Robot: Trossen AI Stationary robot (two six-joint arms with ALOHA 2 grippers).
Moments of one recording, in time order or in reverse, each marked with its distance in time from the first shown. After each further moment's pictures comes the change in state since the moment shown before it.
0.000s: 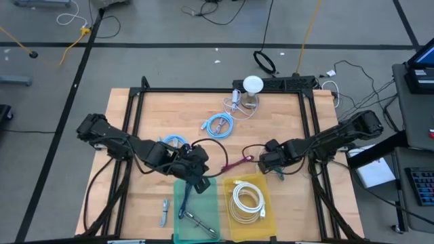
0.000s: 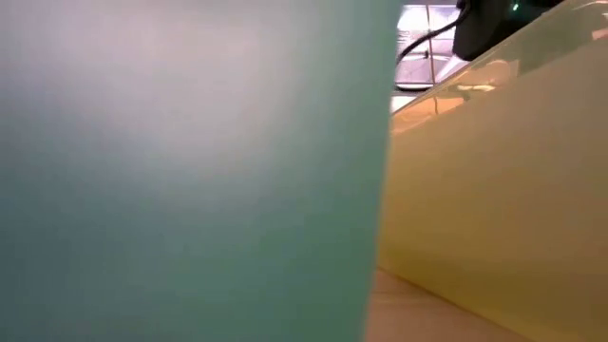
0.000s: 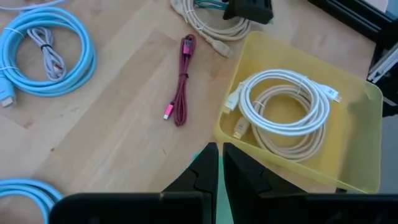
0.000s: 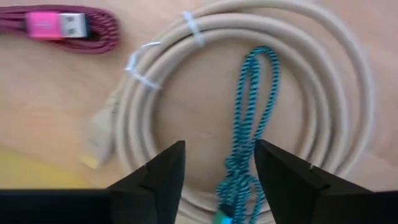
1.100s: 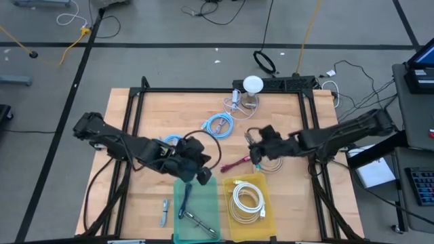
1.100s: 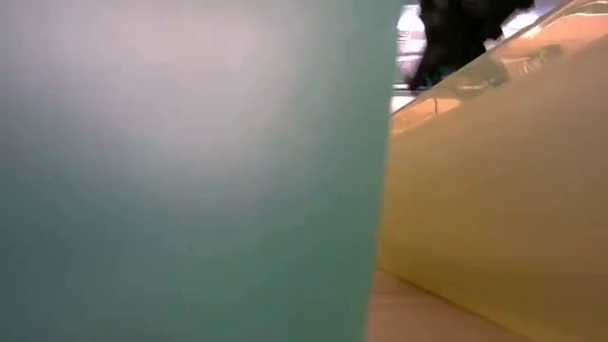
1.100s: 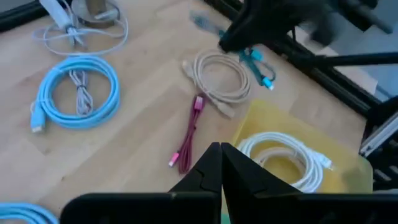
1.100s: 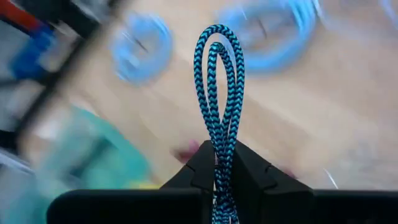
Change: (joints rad) left arm -0.006 -0.049 0.000 0.066 -0.214 -0.084; right arm -0.004 -0.187 0.197 0.292 0.256 -0.205
